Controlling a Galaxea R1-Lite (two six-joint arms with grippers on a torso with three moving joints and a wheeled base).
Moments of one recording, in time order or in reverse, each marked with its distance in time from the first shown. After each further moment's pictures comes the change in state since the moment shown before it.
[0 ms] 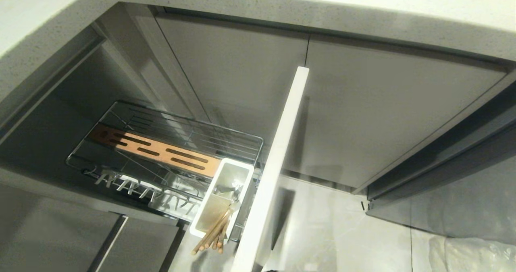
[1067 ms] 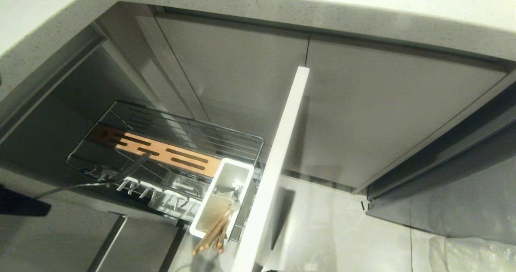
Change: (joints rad) left arm -0.803 0.271 0.066 0.225 0.645 -0.013; right arm 0.000 0.000 0.000 0.000 0.000 0.000
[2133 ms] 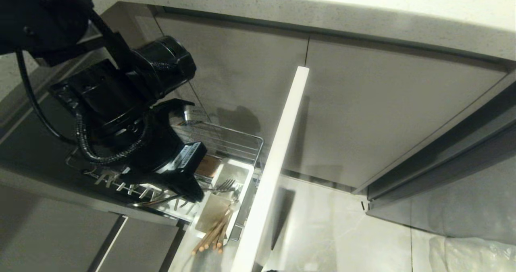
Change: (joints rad) left arm -0.319 0.494 -0.130 -0.099 0.231 -0.359; right arm 0.000 0.000 0.000 0.000 0.000 0.000
